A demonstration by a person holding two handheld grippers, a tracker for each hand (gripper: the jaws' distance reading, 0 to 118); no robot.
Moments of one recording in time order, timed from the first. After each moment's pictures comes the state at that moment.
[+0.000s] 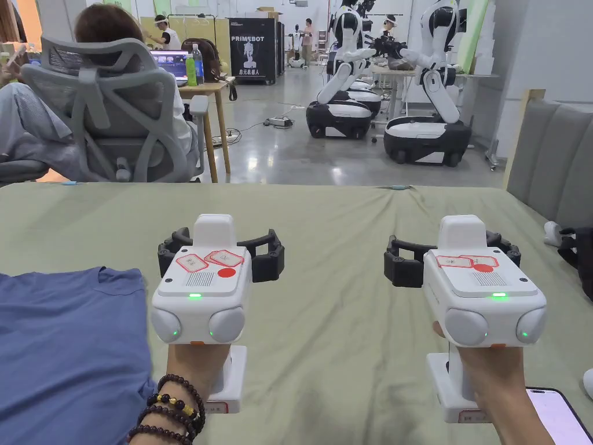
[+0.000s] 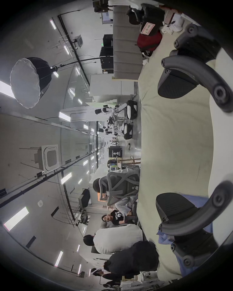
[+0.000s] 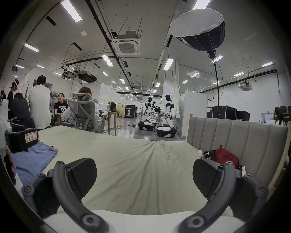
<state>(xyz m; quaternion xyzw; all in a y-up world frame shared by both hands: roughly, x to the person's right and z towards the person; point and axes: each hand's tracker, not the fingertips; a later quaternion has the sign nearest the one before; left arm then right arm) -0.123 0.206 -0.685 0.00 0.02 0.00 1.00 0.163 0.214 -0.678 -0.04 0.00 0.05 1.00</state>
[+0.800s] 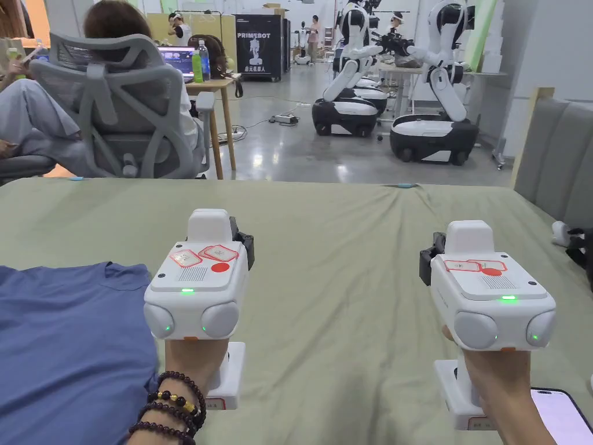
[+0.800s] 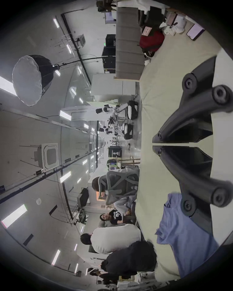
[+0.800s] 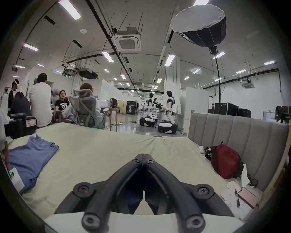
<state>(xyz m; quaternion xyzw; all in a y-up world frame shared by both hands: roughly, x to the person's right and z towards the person) -0.140 0.212 -0.678 0.00 0.02 0.01 1.00 0.165 0.208 -0.674 -0.06 0.01 0.05 1.00</state>
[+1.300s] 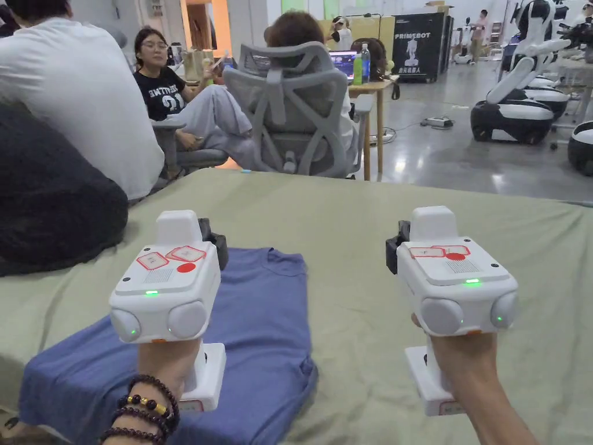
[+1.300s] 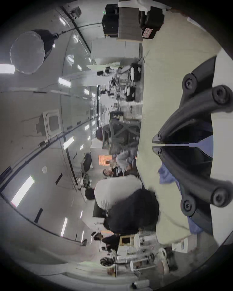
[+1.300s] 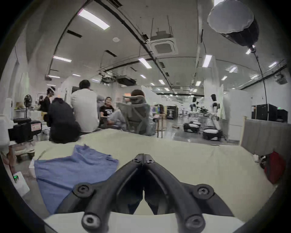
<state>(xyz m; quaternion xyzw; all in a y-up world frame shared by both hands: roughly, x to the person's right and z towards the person) -0.348 0.221 -0.580 0.00 0.22 0.01 0.98 -0.072 0.218 -0.694 -0.04 0.23 0.04 0.97</state>
